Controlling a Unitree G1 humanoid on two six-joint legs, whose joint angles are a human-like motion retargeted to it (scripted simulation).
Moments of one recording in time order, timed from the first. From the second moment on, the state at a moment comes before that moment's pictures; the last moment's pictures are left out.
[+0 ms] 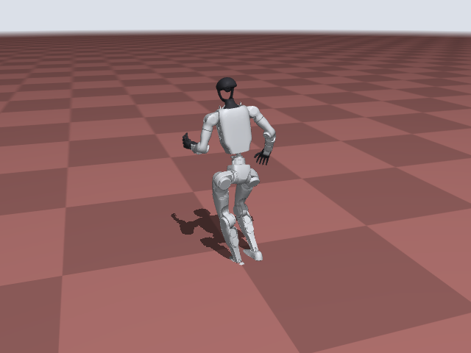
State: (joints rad) left arm -0.10 0.44 -0.15 0.12 -0.36 -0.33 0.38; right arm 0.15 -0.57 0.32 0.61 -0.31 -0.17 -0.32; waist -0.20 -0.19 -0.14; left_leg -0.43 -0.28 0.20 0.30 -0.38 0.09; right_leg -0.80 -0.14 0.09 1.11 -0.51 0.08
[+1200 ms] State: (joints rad) left arm 0.16 0.40 -0.28 0.49 -0.50 -0.19 0.06; right arm -0.27 -0.75 0.46 0.29 -0.28 -0.21 -0.35; waist 0.11 0.05 -0.07; left_leg -0.86 0.22 0.09 1.51 -0.61 0.12; right_leg -0.68 0.18 -0.08 0.86 -0.60 -0.03
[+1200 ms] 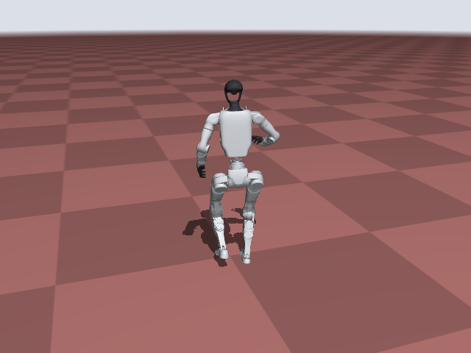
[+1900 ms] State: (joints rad) left arm -0.62 0.31 -0.41 0.55 -0.48 -0.26 0.12; right arm 0.22 -0.69 0.67 0.77 -0.22 -0.22 0.19; waist -0.14 -0.04 -0.11; left_leg -0.51 -0.18 0.10 0.58 -0.66 0.10; right_leg -0.87 -0.17 -0.03 1.21 -0.64 0.01
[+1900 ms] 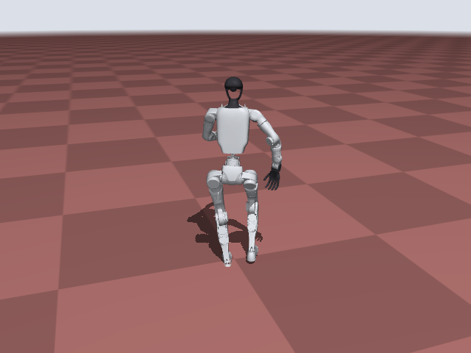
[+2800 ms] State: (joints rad) left arm -0.13 0.24 -0.32 0.39 -0.47 -0.25 0.04; right arm 0.05 -0.52 0.44 0.38 0.01 -0.23 -0.01; waist -0.07 0.04 -0.10; left_leg -0.52 -0.13 0.09 0.71 -0.71 0.10; right_leg -0.71 -0.16 -0.10 1.12 -0.66 -0.01
